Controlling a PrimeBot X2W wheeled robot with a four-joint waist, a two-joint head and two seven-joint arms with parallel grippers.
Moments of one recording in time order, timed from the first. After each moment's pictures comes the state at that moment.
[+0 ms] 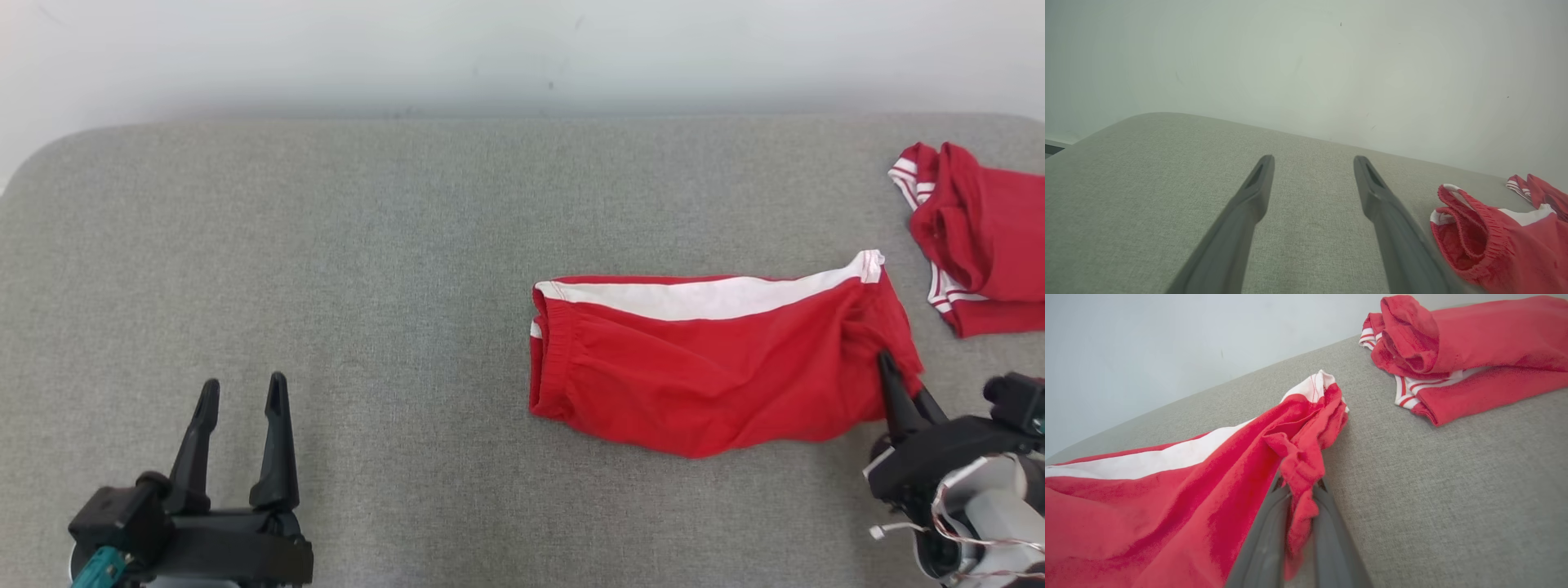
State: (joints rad) left arm -0.13 0.05 0.04 0.13 -0.28 -0.13 -0.26; right arm -0.44 -0.43 0.37 0.73 0.88 0.13 -0.24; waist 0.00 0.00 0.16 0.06
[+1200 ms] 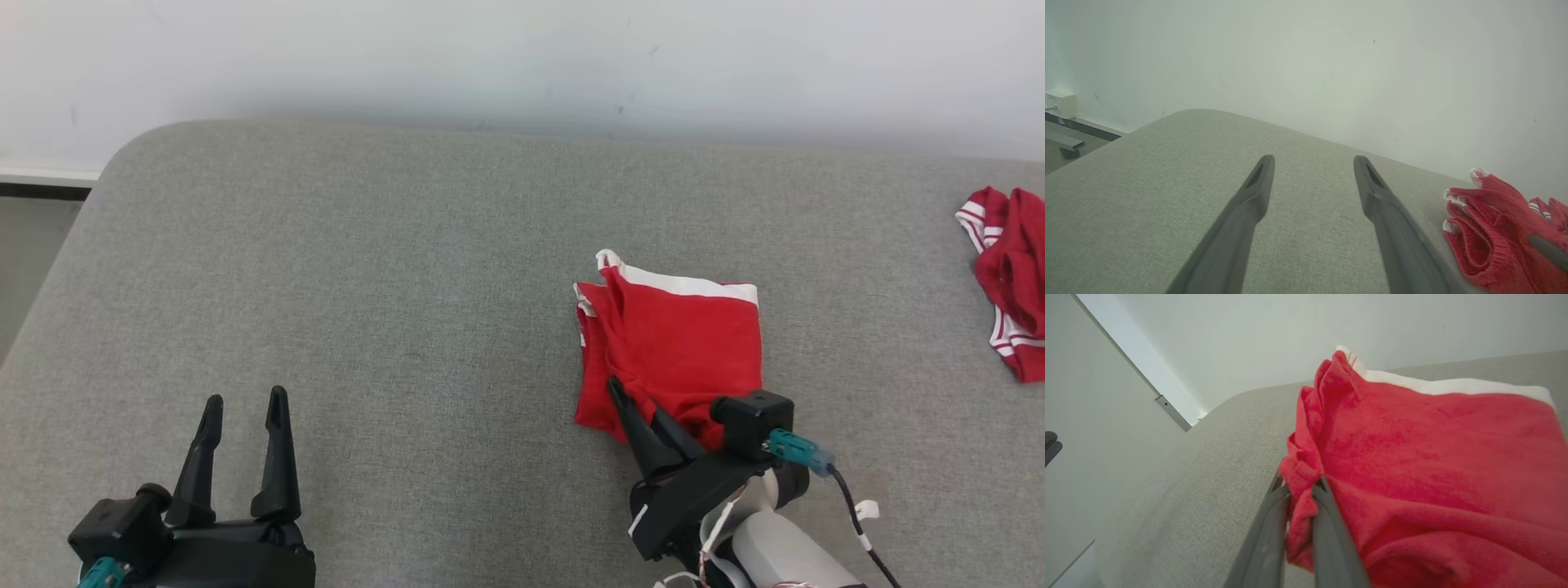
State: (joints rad) left arm -0.10 0.05 0.04 0.14 -0.33 -0.12 -0.26; right arm -0.41 -0.11 0.52 0.53 0.58 0.13 -0.19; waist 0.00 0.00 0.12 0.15
